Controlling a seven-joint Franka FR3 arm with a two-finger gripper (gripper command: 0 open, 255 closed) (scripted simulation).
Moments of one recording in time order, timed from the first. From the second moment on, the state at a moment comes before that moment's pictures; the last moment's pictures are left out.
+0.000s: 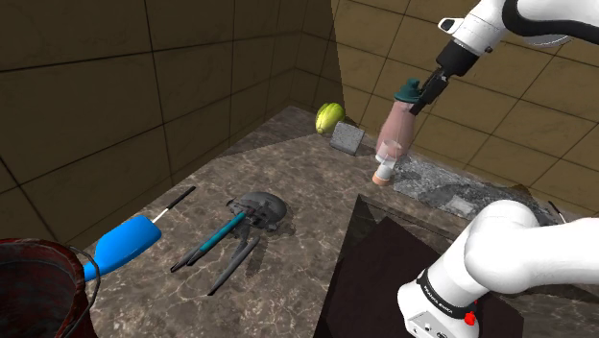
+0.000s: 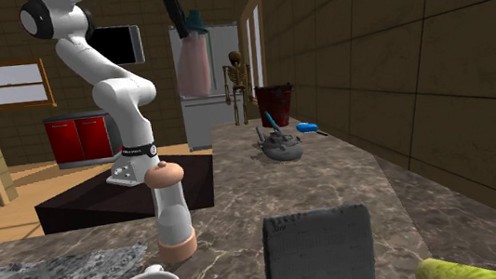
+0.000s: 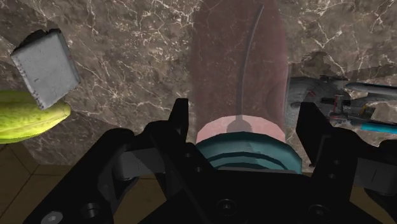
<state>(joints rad) 0.00 -0.86 -0.26 -2.33 -0.10 1.69 -0.53</state>
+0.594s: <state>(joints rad) -0.10 -1.07 -0.40 -2.42 -0.21 1.58 -0.69</state>
